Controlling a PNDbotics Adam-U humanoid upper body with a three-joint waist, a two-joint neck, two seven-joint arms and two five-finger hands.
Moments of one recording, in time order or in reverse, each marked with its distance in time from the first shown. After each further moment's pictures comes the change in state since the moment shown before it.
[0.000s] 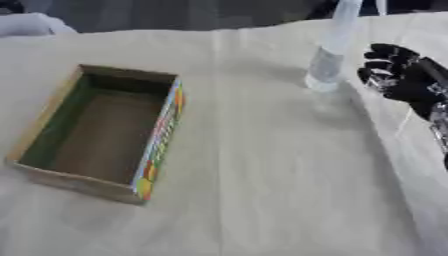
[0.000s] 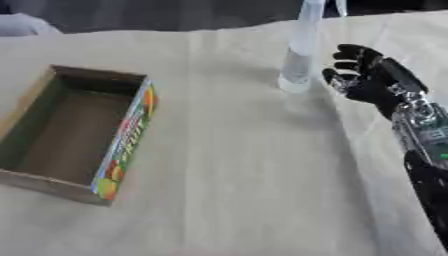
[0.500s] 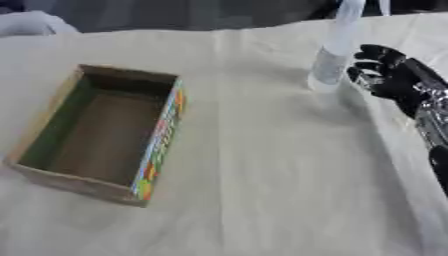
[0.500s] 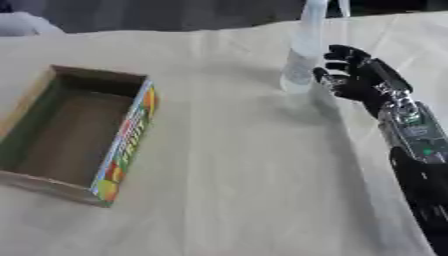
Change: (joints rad) left arm -0.002 -0.001 -0.004 0.000 0.000 0.002 -0.002; right arm -0.059 0.033 0.001 0.052 0.004 -0.005 -0.003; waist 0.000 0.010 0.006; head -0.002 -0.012
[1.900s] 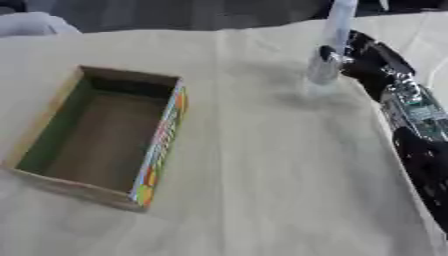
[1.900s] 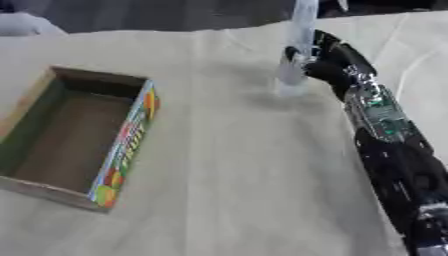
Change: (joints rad) left arm -0.016 -0.017 -0.001 0.000 0.004 0.000 -0.008; right arm -0.147 0.075 -0.003 0.094 0.020 0.016 -0.037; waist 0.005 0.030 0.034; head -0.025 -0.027
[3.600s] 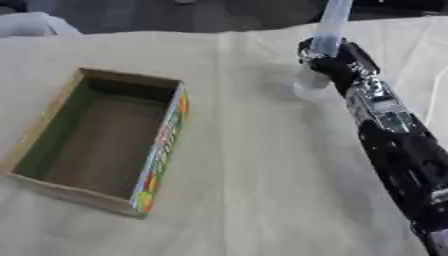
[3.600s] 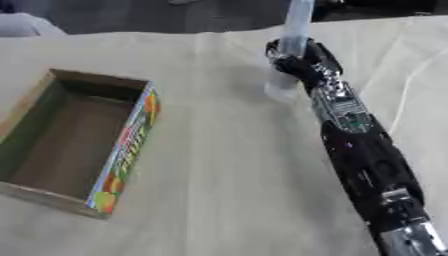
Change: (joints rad) left arm -0.011 -0.001 0.000 -0.005 0.002 0.002 -0.003; right arm -0.110 0.072 0.014 0.093 -0.038 0.003 -0.172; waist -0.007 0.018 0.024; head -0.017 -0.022
